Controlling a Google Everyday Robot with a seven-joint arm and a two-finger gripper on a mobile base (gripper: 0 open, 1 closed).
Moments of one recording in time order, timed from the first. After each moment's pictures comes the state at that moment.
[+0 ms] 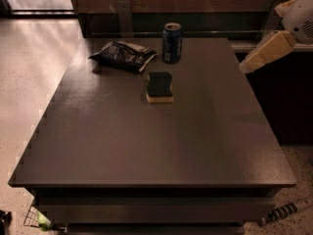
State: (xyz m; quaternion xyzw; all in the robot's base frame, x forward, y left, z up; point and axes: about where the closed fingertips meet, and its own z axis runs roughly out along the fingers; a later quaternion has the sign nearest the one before) arm 0.586 -0.242 0.985 -0.46 0.79 0.02 0.40
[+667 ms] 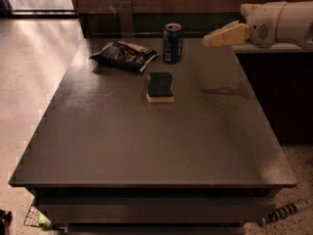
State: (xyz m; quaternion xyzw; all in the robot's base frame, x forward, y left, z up) arm 0.690 -0.190 0.977 -0.35 0.72 0.19 0.57
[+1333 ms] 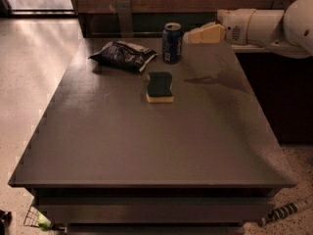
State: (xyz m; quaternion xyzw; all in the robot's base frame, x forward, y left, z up) arm 0.741 -0.147 0.955 -0.33 0.70 0.25 0.58
